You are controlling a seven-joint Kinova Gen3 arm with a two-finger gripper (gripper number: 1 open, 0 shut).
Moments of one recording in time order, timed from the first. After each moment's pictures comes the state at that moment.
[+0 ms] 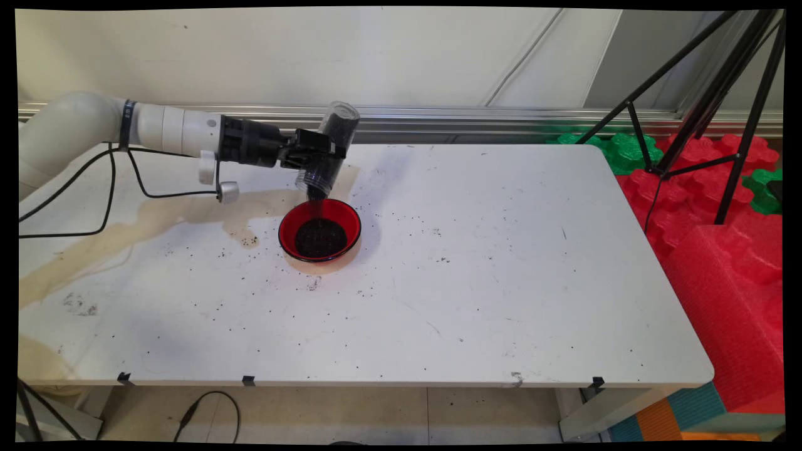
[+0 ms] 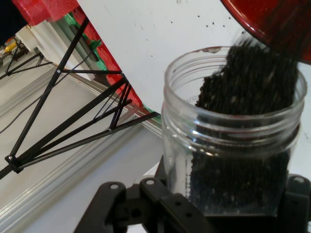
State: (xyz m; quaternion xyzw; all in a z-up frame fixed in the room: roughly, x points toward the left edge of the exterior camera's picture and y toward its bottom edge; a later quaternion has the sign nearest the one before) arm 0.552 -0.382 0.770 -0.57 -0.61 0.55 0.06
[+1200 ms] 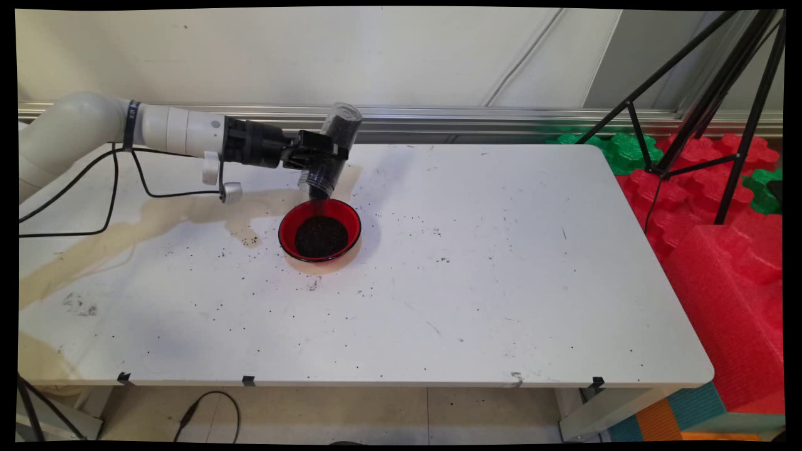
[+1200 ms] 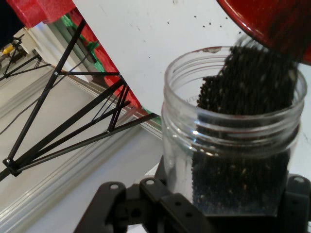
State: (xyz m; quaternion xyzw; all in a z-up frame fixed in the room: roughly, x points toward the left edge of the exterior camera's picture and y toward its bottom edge) arm 0.549 -0.386 0.768 -0.58 -0.60 0.55 0.06
